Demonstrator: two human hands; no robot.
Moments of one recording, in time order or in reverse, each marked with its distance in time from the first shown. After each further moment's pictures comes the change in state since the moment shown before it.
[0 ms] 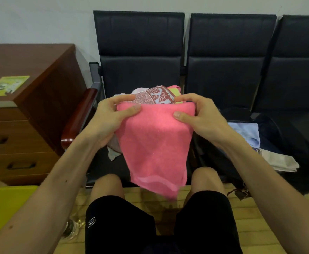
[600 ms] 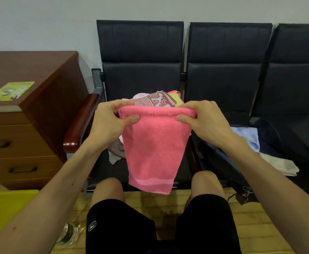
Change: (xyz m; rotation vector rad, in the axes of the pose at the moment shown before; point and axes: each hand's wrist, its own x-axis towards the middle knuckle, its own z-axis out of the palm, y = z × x) left_hand -0.006 -0.001 0.001 0.334 0.182 0.253; right_hand 0.001 -0.004 -0.006 -0.500 0.042 -0.126
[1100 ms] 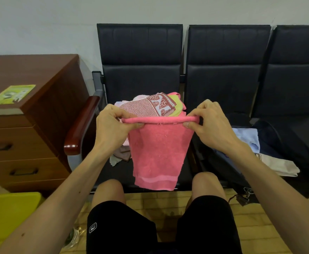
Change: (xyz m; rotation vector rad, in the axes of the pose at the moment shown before) left_hand -0.007 -0.010 0.013 0.067 0.142 0.076; right_hand -0.008 0.023 0.004 -0.145 0.087 0.027
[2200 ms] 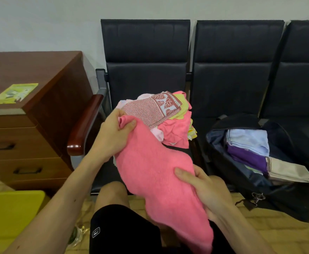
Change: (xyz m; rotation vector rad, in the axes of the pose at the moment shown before) left_hand 0.008 -0.015 -0.007 0.051 -0.163 -0.173; right_hand -0.091 -0.068 0.022 1.447 -0.381 0.751
